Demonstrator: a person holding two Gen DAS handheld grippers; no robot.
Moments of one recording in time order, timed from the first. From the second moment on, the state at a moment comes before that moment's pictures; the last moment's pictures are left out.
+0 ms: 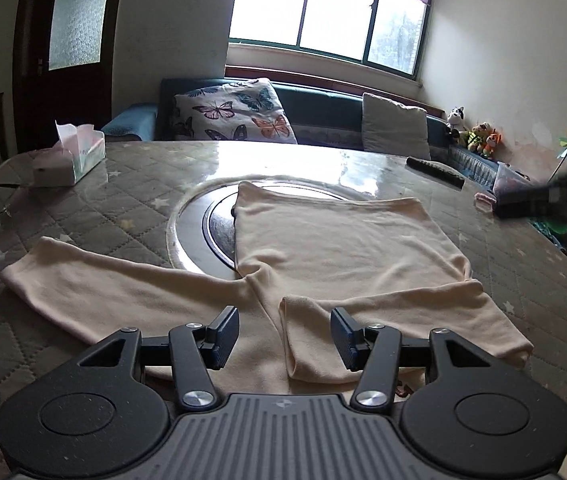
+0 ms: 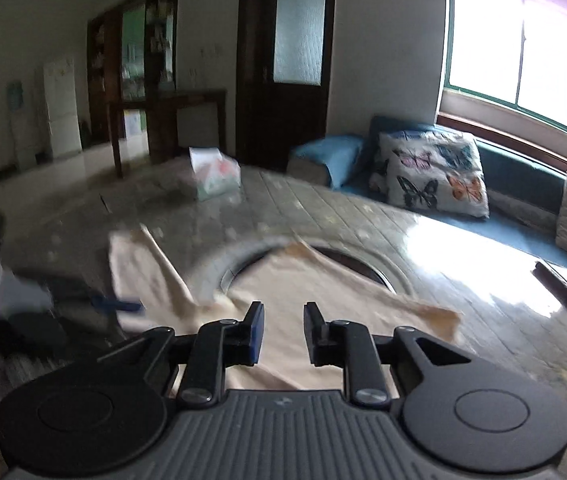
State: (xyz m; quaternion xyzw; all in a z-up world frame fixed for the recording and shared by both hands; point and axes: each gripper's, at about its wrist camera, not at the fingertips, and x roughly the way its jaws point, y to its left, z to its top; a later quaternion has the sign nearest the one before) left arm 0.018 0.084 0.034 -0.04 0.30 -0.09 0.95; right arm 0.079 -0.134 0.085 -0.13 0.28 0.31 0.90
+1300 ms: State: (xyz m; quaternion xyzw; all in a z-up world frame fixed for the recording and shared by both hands) left arm 0.053 0.065 0.006 -0.01 0.36 -0.09 0.93; right arm 0.128 -0.166 -0.010 -0.10 0.37 0.26 0.88
